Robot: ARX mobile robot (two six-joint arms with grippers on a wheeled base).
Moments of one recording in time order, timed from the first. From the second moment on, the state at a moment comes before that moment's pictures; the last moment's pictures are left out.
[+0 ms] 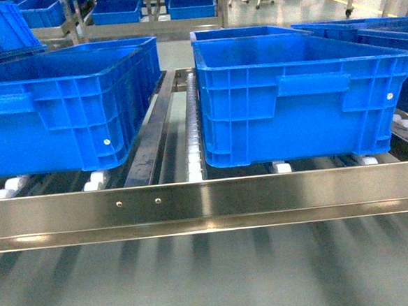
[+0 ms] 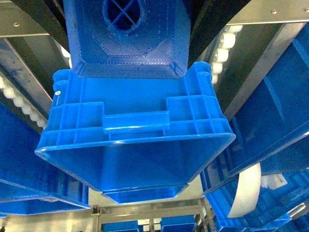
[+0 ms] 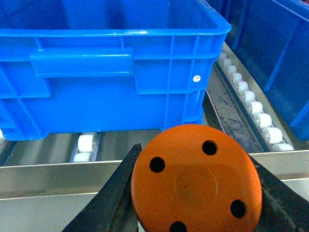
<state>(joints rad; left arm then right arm) 0.33 1.15 0.43 0.59 0.27 0.18 0.11 1.49 0.58 0.59 0.16 -0.02</state>
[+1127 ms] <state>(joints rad) 0.33 1.15 0.43 0.59 0.27 0.18 0.11 1.49 0.58 0.59 0.16 -0.02</state>
